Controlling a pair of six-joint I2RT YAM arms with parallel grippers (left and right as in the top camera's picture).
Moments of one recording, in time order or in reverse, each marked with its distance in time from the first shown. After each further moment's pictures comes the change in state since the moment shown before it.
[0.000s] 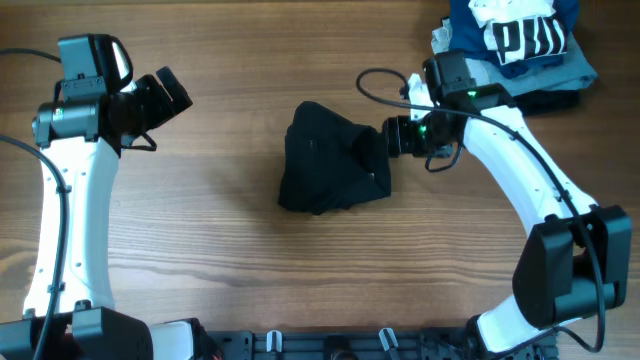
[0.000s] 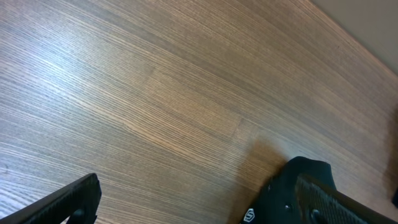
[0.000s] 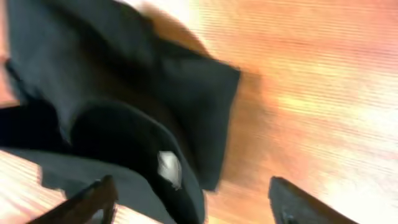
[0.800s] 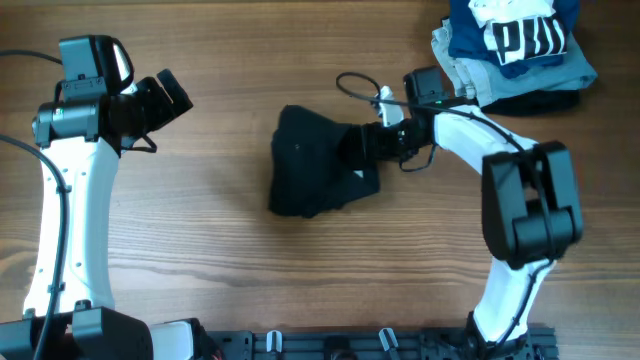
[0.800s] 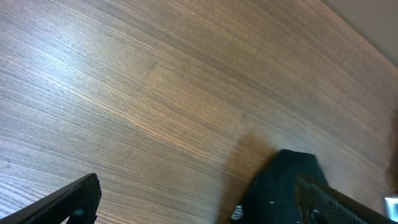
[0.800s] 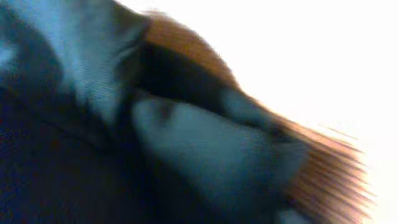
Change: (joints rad) left arm 0.000 0.000 -0.001 -0.017 0.000 0.000; right arm 0.003 0.317 -0.053 0.339 -0.390 -0.032
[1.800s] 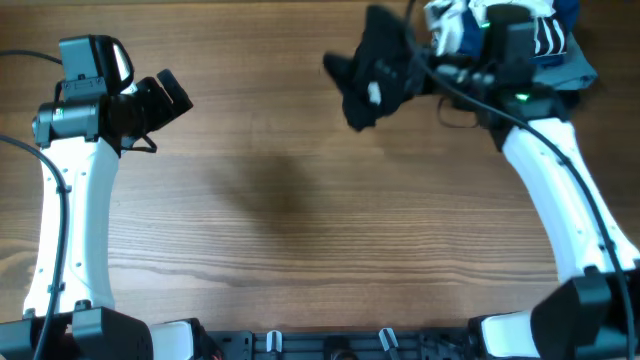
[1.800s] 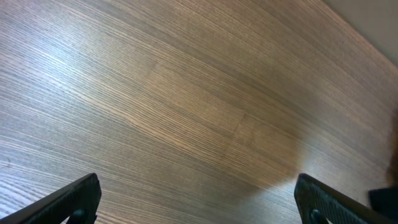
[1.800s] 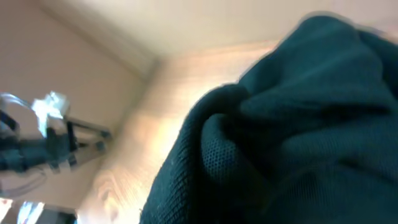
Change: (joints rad) left arm 0.000 0.000 0.000 0.000 0.000 0.000; right arm -0.124 -0.495 0.091 0.263 -0.076 0.291
